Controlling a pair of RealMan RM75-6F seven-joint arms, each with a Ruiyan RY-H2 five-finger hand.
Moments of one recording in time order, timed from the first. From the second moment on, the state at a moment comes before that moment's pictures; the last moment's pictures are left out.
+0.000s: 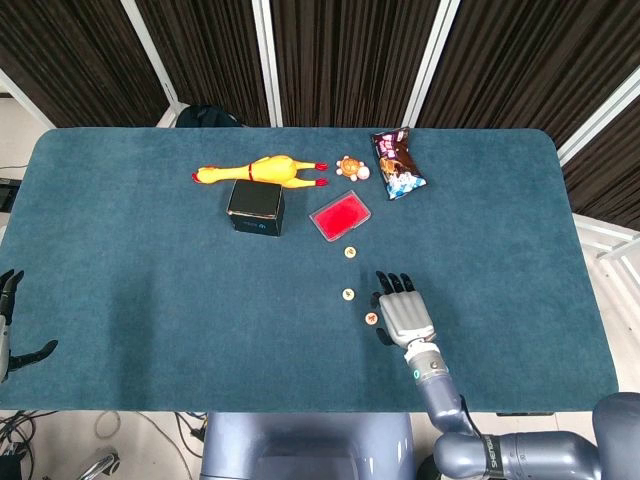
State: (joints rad) left arm -0.07 -1.13 -0.10 -1.70 1.31 1.47 0.14; right arm 0.74 -1.61 0.12 -1.80 -0.68 1.25 -0.78
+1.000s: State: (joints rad) left arm -0.07 -1.13 -0.11 -1.70 1.31 1.47 0.13; right arm 0.72 -1.73 0.14 -1.62 -0.72 1.21 -0.76
